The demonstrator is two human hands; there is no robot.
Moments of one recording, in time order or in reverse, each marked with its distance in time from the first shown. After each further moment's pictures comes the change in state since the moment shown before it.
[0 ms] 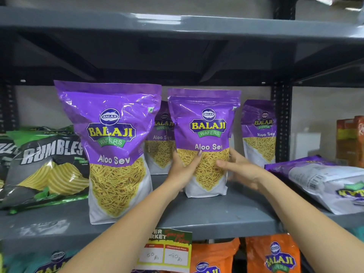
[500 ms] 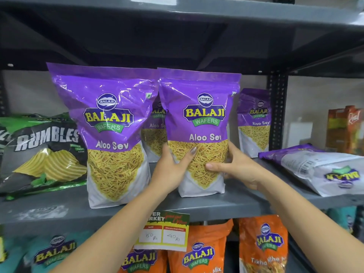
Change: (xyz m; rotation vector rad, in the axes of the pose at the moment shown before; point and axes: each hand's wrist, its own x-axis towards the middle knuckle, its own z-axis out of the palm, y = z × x) left_hand -0.044 0.004 -0.025 0.217 0.025 0.050; right_hand -0.050 -0.017 0.041 -0.168 0.111 -0.047
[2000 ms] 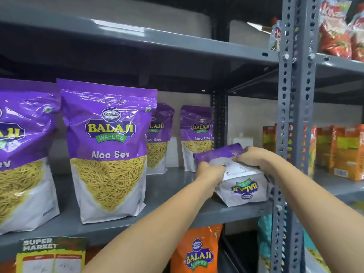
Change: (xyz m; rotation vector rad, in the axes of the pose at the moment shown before) left_hand 0.008 0.114 0.273 -0.305 -0.232 -0.364; right_hand -0.044 -0.031 -0.231 -0.873 0.391 0.572
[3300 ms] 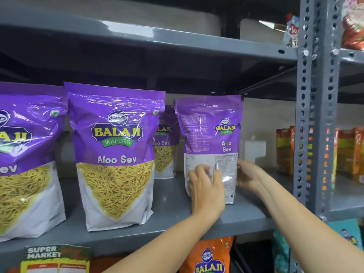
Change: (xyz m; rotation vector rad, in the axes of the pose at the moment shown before) left_hand -0.020 -0.032 -0.030 0.293 0.259 0.409; right_hand 0.058 0.006 0.075 1.192 -0.362 -0.077
